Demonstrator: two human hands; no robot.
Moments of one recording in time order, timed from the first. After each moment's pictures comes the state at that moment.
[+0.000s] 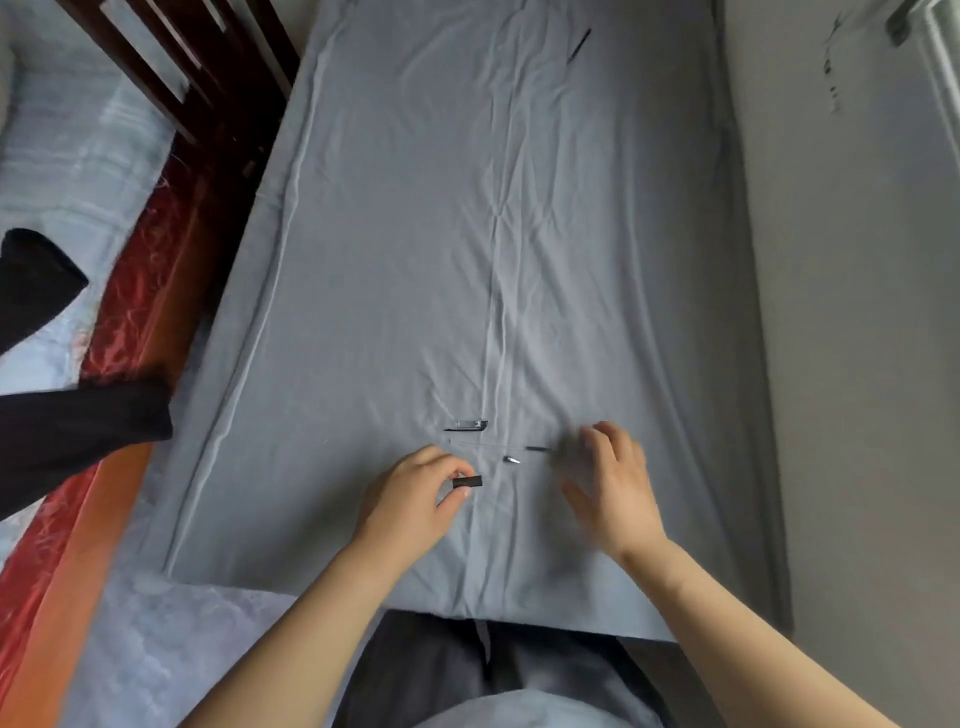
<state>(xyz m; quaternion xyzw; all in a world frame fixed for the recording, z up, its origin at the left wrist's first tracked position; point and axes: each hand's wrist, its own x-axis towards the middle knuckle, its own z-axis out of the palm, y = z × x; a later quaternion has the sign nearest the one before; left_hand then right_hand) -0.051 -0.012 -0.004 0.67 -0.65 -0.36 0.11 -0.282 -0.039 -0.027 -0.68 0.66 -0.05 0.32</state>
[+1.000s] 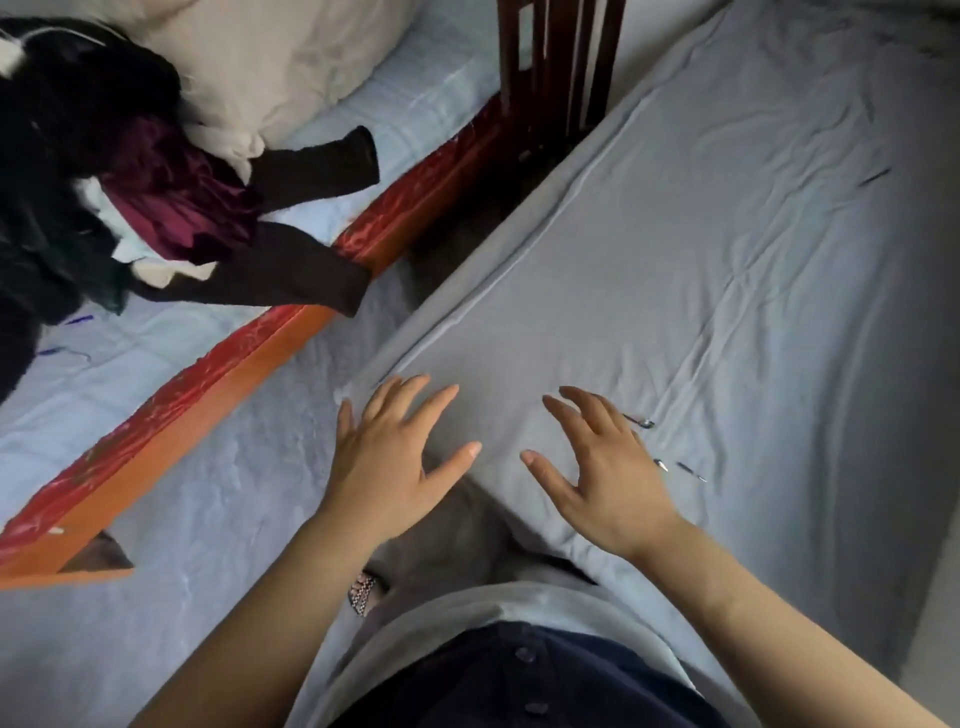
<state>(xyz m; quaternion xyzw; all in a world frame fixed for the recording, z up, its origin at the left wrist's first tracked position) 0.042 0.155 0.098 0.85 -0.50 -0.13 0.12 -0.135 0.027 0.103 -0.90 0.34 -0.02 0.28</state>
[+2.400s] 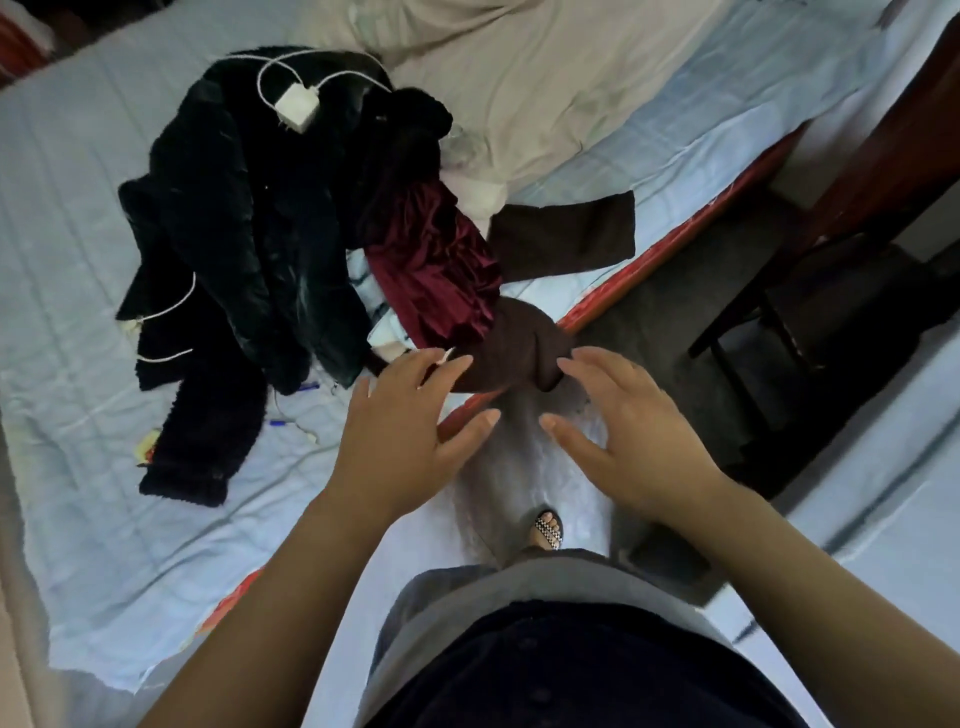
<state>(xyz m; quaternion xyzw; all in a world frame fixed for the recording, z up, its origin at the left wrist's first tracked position) 0.512 0.226 0.117 0.90 -0.40 -0.12 0.14 0.374 0.057 0.106 -0.93 0.22 -0.01 0.31</state>
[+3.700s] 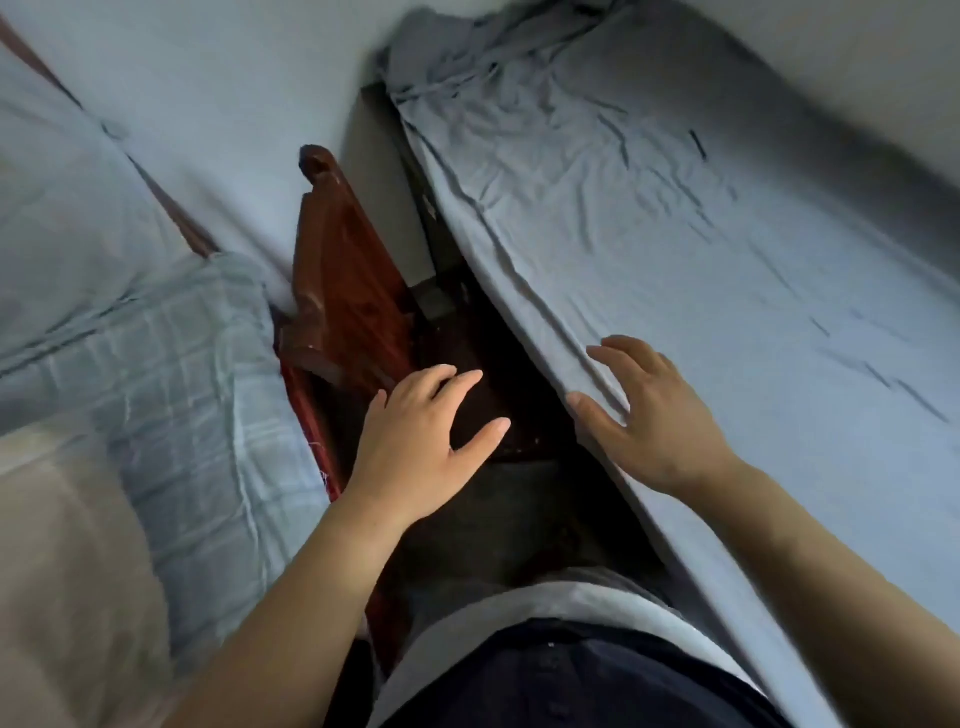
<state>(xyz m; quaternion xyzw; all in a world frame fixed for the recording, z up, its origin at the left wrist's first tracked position) 0.484 -0.454 0.115 0.43 -0.88 -0.20 0.03 0.279 -0.359 0.115 -0.54 0.79 -0.22 0.20</state>
